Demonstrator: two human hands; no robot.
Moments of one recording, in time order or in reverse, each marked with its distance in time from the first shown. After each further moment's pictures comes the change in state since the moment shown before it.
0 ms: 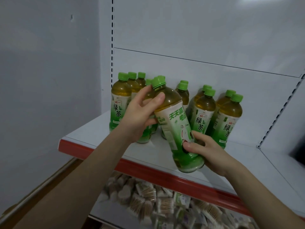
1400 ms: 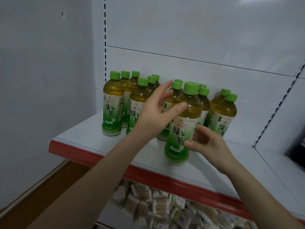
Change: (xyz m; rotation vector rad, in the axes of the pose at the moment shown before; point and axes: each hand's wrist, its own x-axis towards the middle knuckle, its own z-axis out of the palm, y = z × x) left_hand 0.004 -0.014 0.041 0.430 -0.028 0.278; right_hand -0.003 0.004 -0.026 -0.231 0.262 -0.186
